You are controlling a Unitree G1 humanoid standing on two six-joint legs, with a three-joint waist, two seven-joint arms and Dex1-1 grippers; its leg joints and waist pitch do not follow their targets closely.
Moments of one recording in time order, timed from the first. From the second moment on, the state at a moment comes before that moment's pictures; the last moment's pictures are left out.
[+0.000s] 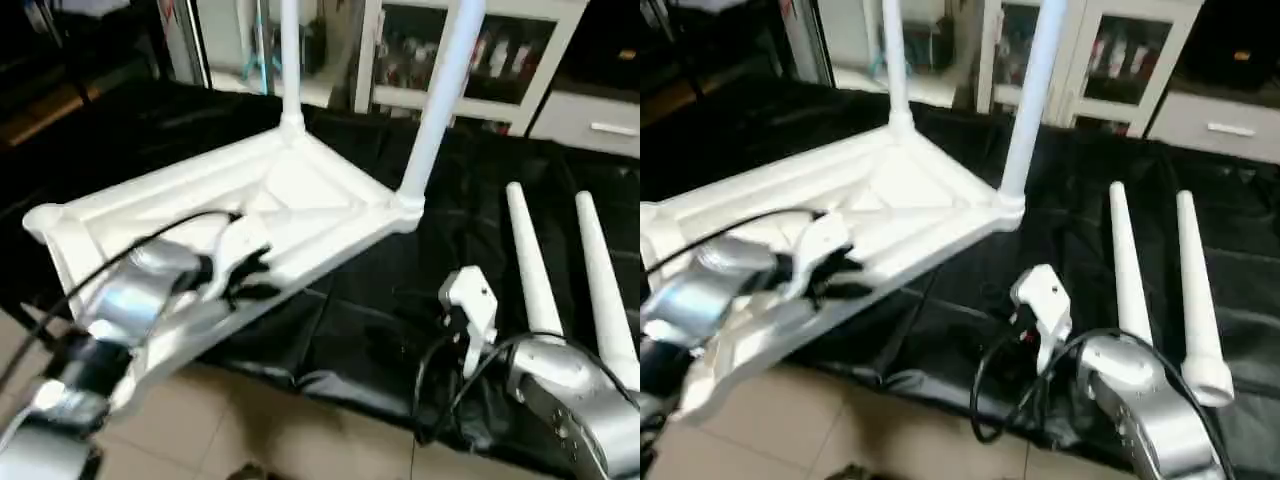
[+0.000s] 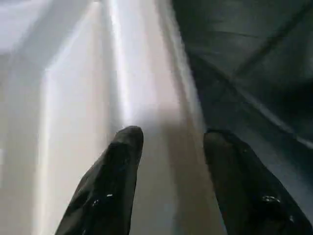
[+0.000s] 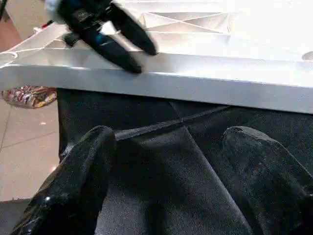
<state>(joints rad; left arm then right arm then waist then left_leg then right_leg) -0.61 0.50 -0.30 0.35 0.06 0.44 -0.93 -0.02 -0.46 0.13 -0.27 0.34 0.44 0.73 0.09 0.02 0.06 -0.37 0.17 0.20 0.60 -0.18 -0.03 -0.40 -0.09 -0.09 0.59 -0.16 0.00</state>
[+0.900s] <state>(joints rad) -0.89 0.35 -0.19 0.85 0.04 0.29 -0.77 -0.02 -0.46 0.13 -0.25 0.32 0.43 0.71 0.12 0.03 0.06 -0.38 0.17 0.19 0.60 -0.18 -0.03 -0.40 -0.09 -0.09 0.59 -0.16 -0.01</state>
